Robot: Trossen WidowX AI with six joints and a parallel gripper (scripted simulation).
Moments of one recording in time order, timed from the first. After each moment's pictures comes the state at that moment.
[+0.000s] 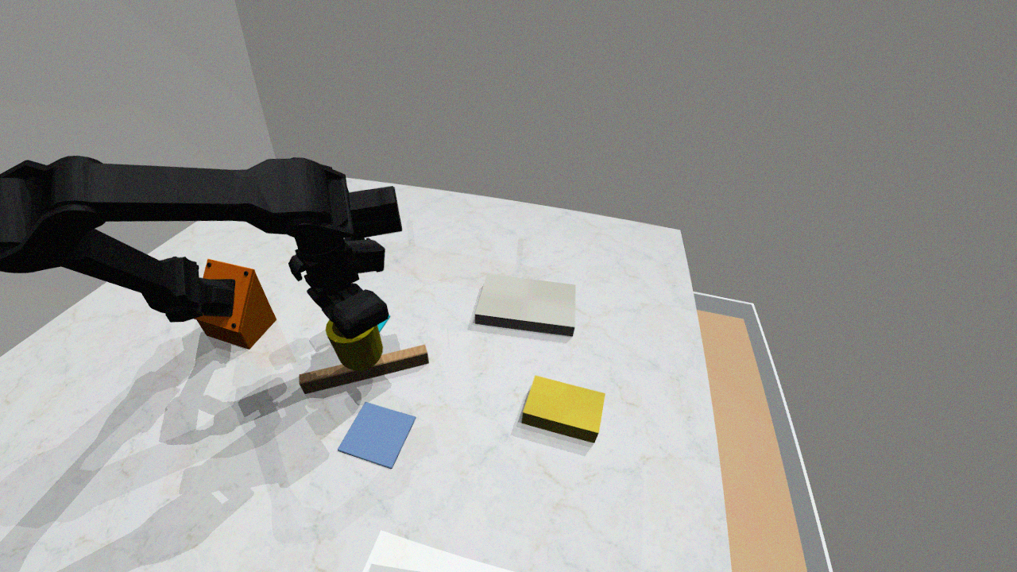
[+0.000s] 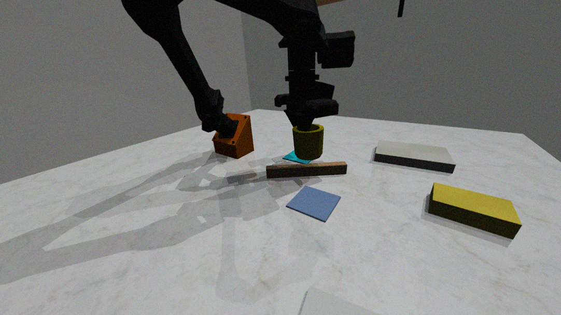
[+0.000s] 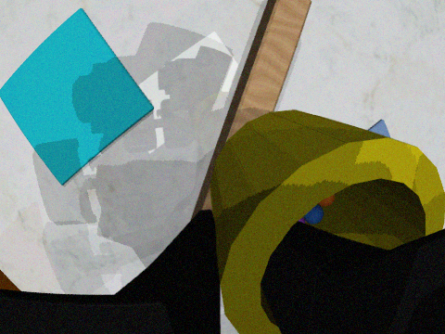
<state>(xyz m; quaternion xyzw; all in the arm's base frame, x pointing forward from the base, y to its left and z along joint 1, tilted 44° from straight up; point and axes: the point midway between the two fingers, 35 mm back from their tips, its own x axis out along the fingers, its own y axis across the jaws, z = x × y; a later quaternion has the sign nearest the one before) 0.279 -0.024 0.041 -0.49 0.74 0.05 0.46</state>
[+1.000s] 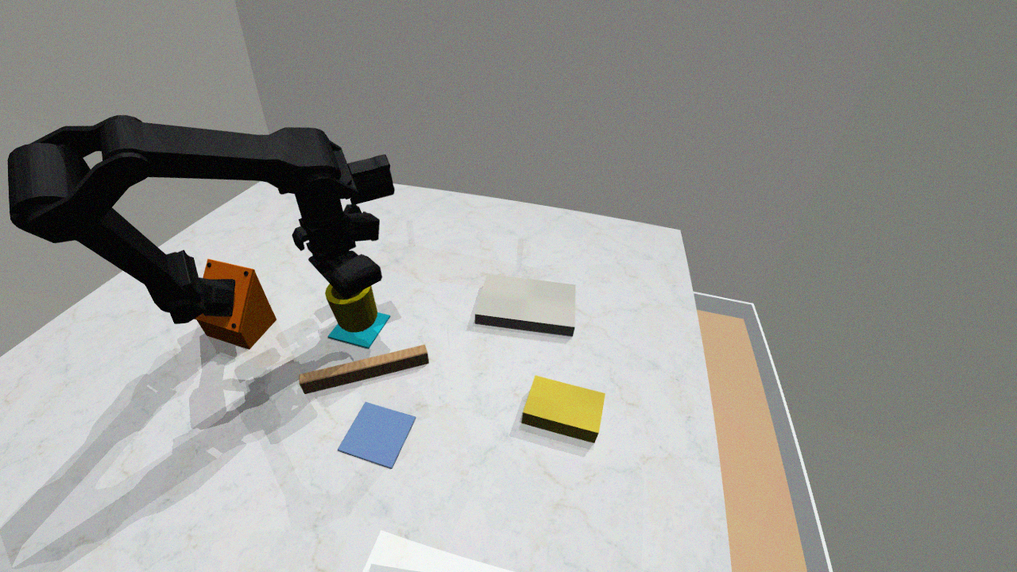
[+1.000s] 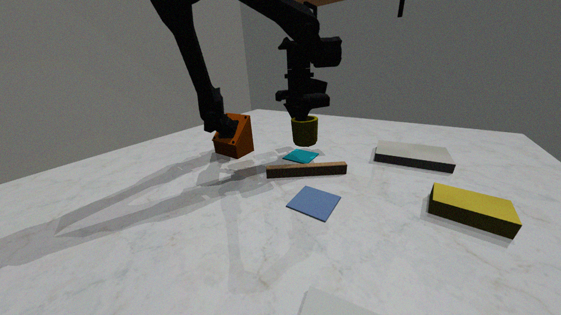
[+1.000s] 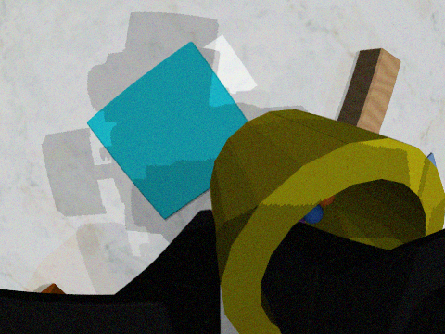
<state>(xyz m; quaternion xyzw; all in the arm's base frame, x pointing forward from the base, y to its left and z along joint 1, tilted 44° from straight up) 0.247 0.032 -0.002 -0.48 0.74 0.05 0.46</state>
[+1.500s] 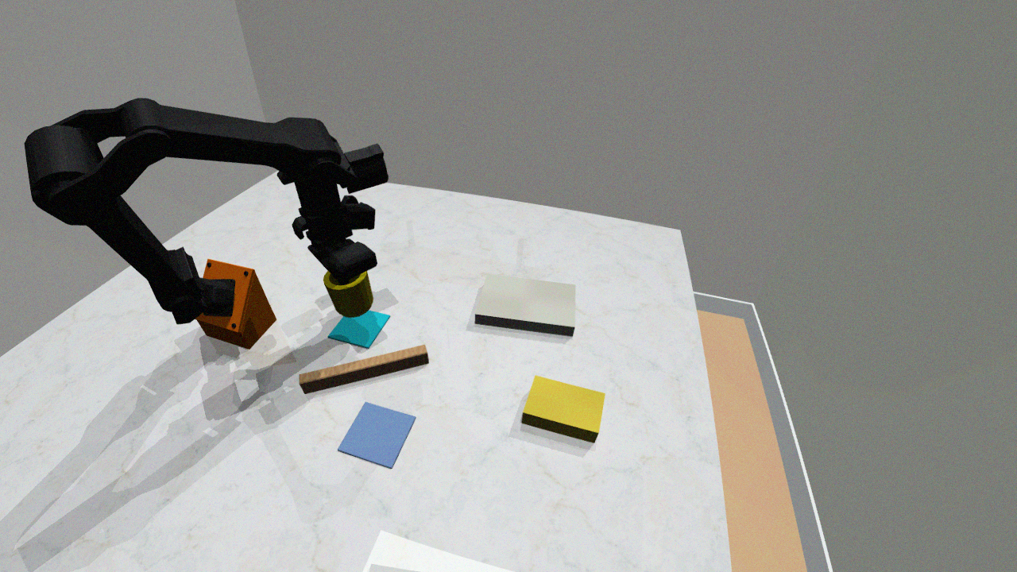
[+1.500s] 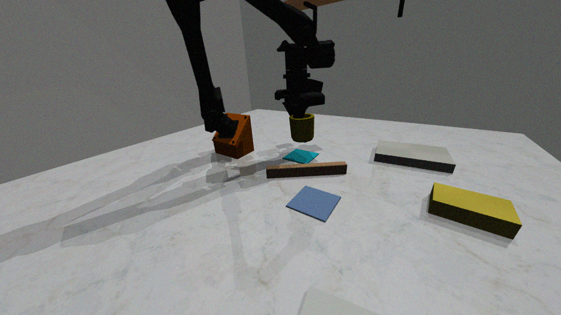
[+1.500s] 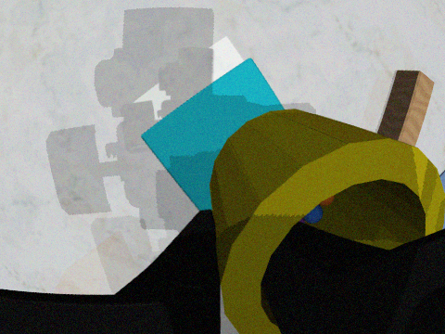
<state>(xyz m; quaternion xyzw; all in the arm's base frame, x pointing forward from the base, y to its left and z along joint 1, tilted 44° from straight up) 0.227 0.057 -0.024 -0.48 0.74 0.06 0.46</state>
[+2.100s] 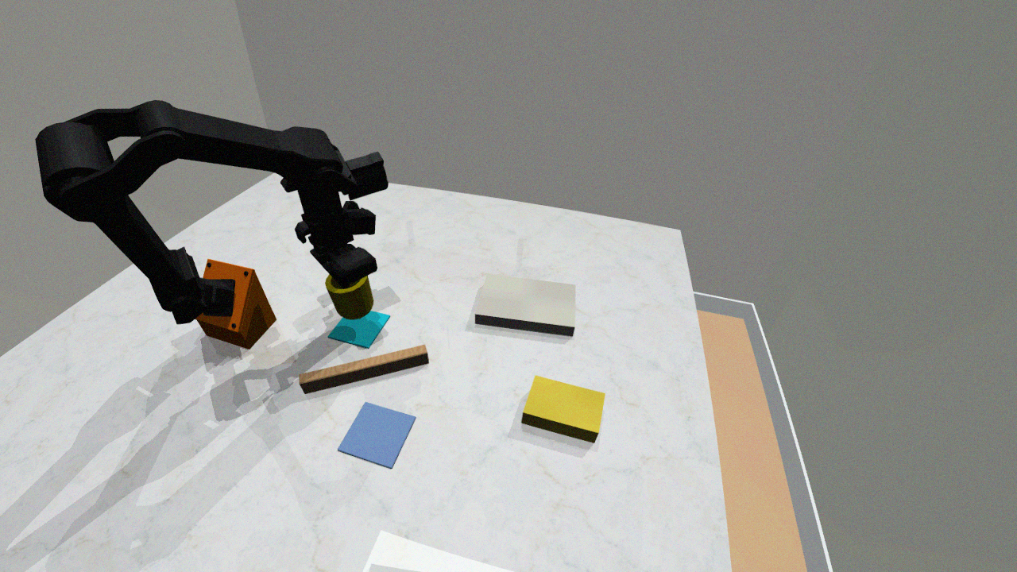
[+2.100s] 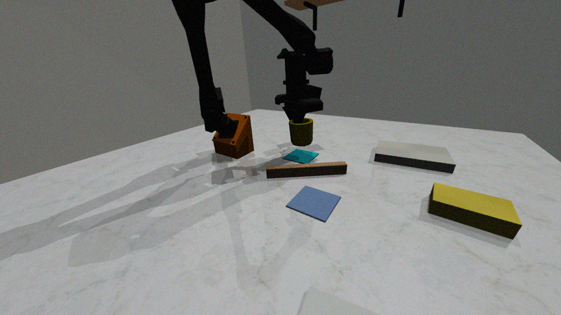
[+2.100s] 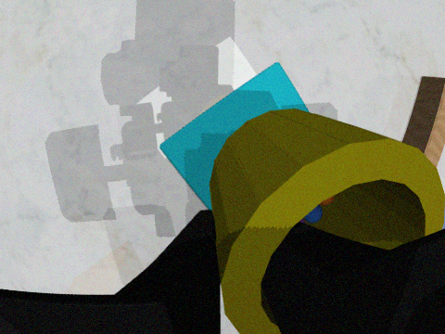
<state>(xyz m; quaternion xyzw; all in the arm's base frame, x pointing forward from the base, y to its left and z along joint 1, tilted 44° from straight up) 0.219 0.055 -0.043 -0.48 0.74 0.06 0.46</state>
